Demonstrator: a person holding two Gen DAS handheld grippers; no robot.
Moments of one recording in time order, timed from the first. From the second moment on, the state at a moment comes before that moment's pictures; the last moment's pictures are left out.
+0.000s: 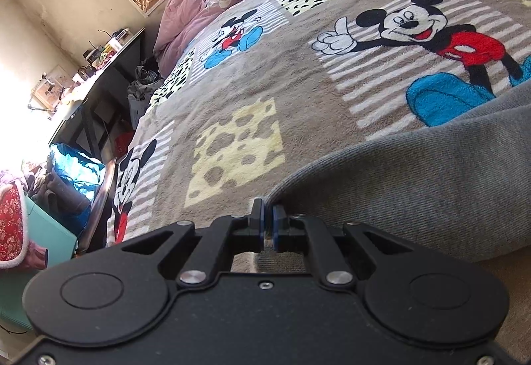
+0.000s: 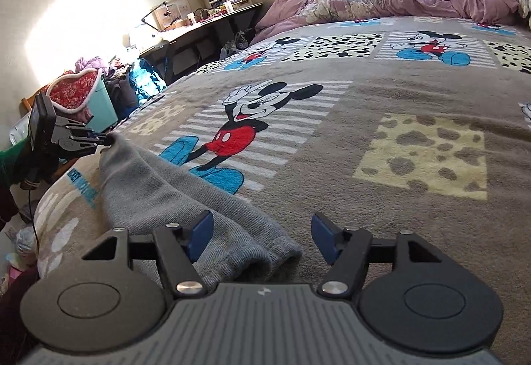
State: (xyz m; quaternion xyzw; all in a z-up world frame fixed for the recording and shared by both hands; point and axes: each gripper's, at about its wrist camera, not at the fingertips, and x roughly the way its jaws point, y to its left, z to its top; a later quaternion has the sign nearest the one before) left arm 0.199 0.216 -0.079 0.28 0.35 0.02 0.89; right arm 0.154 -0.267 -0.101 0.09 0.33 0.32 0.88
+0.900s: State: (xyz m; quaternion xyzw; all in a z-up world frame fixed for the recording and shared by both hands) left arm 0.224 0.220 -0.072 0.27 0.39 0.04 0.88; right arm 0.166 -0.264 -0.110 0.09 0.31 0.28 0.90
